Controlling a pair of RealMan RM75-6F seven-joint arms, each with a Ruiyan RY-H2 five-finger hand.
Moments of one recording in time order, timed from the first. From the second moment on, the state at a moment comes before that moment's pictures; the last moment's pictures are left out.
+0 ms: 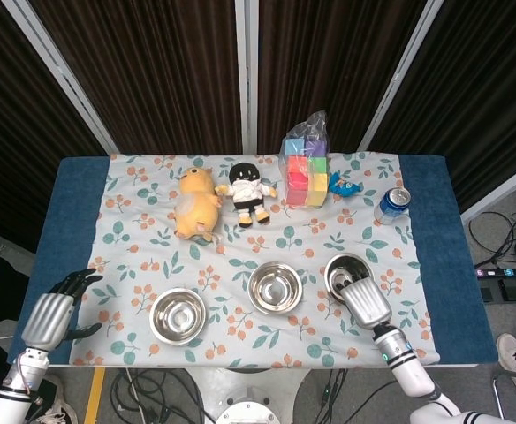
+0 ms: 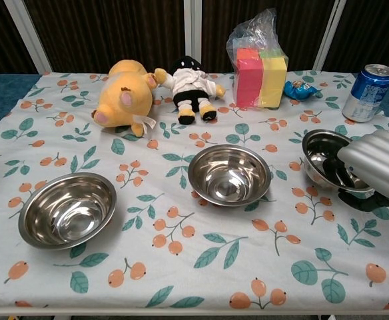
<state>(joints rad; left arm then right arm) -0.15 -1.33 0.04 -1.45 1.58 1.41 -0.12 0.39 -1.60 0.01 -1.34 -1.49 1.15 -0.56</state>
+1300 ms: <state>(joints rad) -0.13 -1.31 0.03 -1.42 1.57 1.44 -0.19 0.60 -1.67 0.08 -1.53 -1.48 0.97 -0.77</state>
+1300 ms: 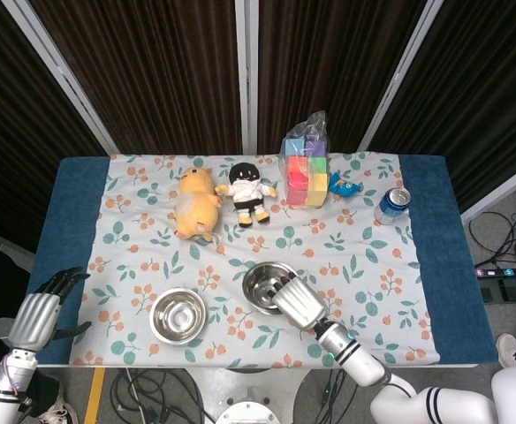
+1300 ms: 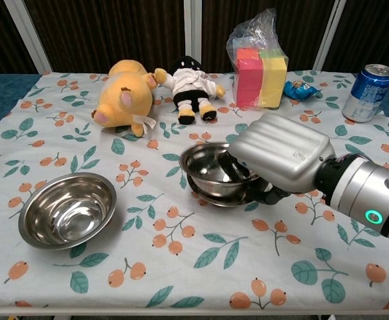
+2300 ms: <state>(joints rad) -0.29 -1.27 0.14 -1.54 1.80 1.23 0.01 0.53 -1.31 0.18 -1.90 -1.49 1.23 -0.61</state>
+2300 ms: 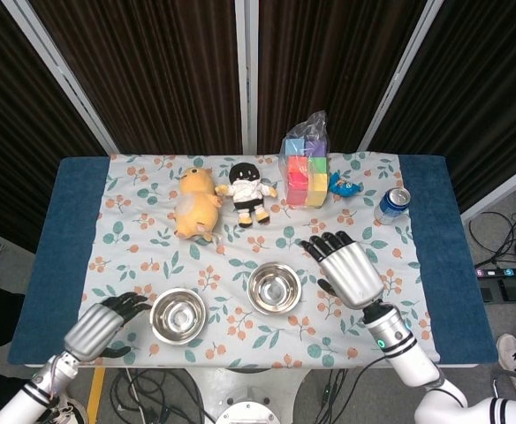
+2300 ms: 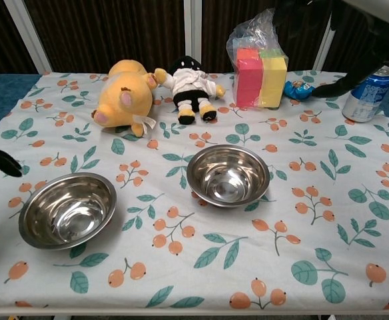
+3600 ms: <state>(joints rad) -0.38 -1.54 0.14 -1.32 1.88 1.19 0.38 0.50 -1.23 0.18 -1.83 -1.45 1.27 -0.44</state>
